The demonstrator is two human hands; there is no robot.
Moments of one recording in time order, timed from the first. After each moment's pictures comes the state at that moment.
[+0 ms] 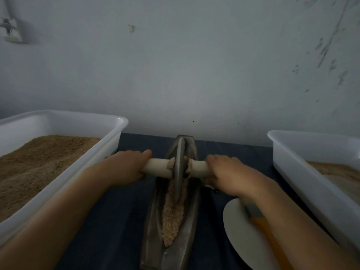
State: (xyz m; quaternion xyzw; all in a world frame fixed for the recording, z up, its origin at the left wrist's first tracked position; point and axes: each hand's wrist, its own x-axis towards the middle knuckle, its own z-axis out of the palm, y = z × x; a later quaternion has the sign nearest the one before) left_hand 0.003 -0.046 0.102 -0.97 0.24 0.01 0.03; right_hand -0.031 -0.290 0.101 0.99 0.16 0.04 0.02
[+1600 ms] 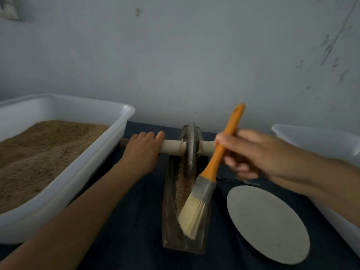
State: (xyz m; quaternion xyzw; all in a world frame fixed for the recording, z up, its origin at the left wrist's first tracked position) left_hand 0.022 -0.055 0.065 -0.95 0.19 -0.24 0.00; right_hand -0.090 -0.300 0.166 0.80 0.18 -0.09 -0.56
